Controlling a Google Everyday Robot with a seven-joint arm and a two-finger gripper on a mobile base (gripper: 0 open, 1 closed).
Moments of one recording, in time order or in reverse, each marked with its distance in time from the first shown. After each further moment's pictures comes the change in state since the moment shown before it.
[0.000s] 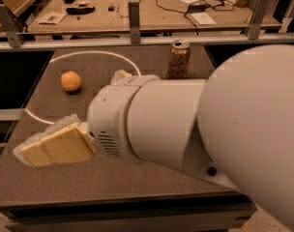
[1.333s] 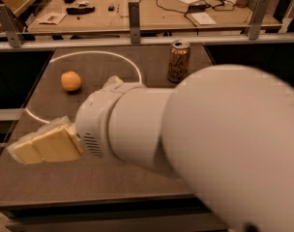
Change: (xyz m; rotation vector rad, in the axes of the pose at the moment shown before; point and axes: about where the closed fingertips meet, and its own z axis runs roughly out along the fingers) arm 0.006 0.005 0.026 0.015 0.004 0.040
